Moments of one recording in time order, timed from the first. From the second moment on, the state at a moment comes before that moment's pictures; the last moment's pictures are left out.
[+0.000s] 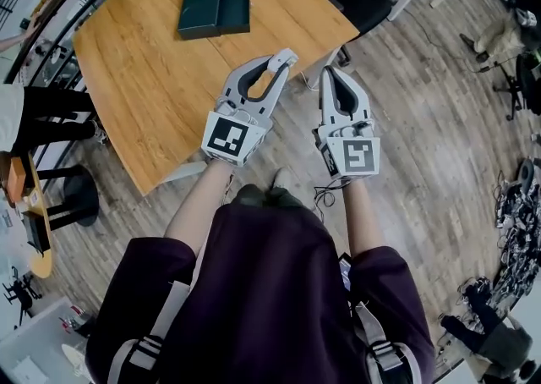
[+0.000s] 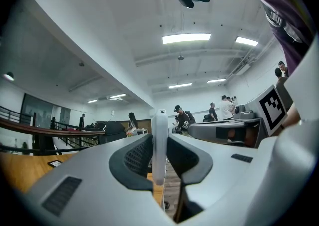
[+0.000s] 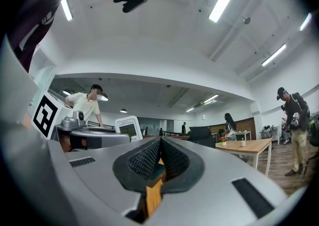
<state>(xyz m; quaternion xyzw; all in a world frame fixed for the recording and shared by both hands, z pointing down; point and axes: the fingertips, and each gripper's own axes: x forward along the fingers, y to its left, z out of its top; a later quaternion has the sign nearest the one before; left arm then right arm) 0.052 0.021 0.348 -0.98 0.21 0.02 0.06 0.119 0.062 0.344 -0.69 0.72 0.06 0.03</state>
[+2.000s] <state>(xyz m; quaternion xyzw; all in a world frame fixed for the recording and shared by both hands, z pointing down) 0.106 -0.217 0.352 -0.98 0.20 0.03 0.08 0.154 -0.186 0.341 -0.68 0.73 0.05 0.04</state>
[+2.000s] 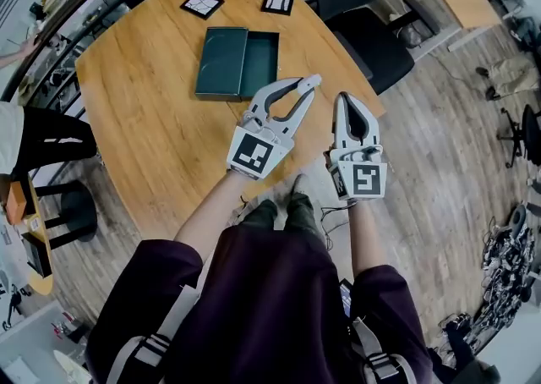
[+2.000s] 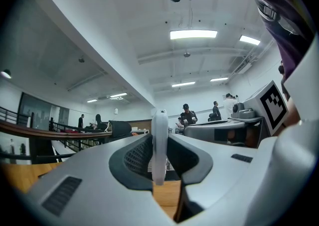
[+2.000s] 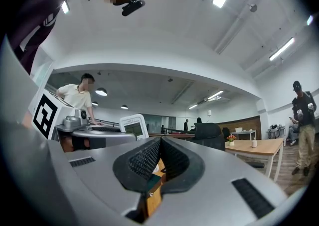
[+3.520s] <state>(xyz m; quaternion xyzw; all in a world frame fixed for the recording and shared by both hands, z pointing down) 0.071 -0.379 0.492 -0.91 0.40 -0.03 0.03 0.117 -0.359 0.489 -0.55 0.84 -0.04 0.03</state>
